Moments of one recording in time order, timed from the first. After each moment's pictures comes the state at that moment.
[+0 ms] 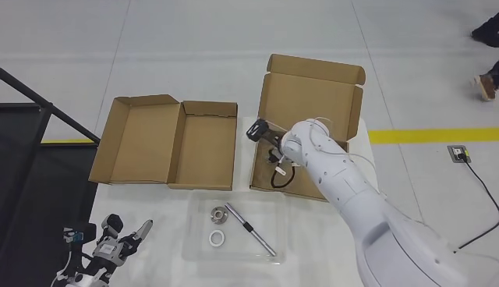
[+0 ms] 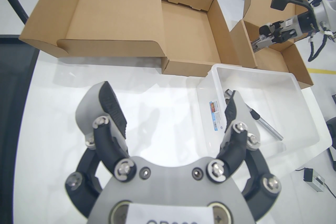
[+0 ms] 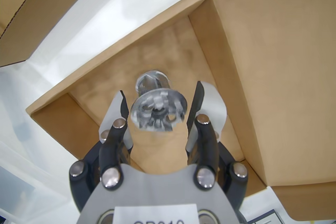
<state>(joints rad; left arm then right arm) 1.80 -1.16 -1.82 -1.85 0.87 -0.34 -0.06 -0.10 -1.66 0.57 -0.33 -1.06 -0.43 0.71</state>
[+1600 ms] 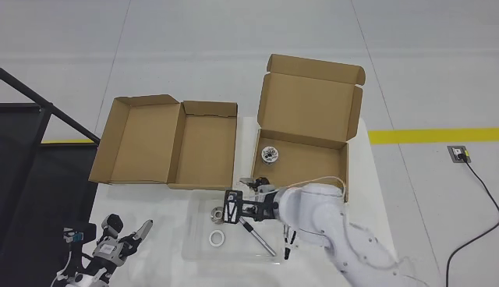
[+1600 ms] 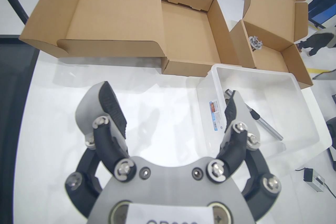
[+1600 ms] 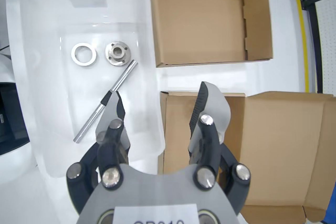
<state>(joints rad) 1.80 -1.16 -1.82 -1.85 0.87 -0.34 -0.06 -0.77 -1.33 0.84 -1.71 -1.43 -0.73 0.91</state>
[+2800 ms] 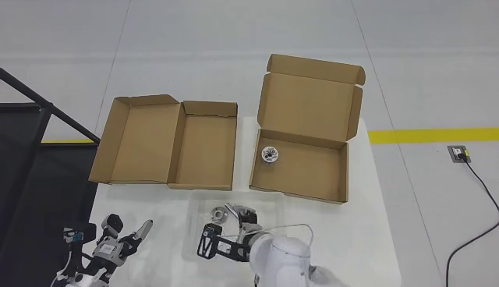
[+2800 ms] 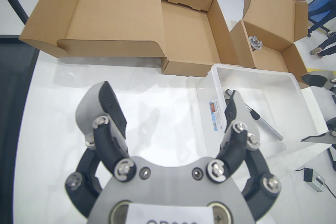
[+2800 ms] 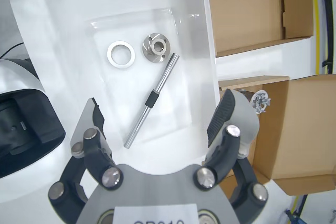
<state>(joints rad) 1.80 -1.16 -1.82 -1.85 0.87 -0.34 -0.06 -0.92 -1.38 0.66 -1.77 -1.59 -0.36 1.04</state>
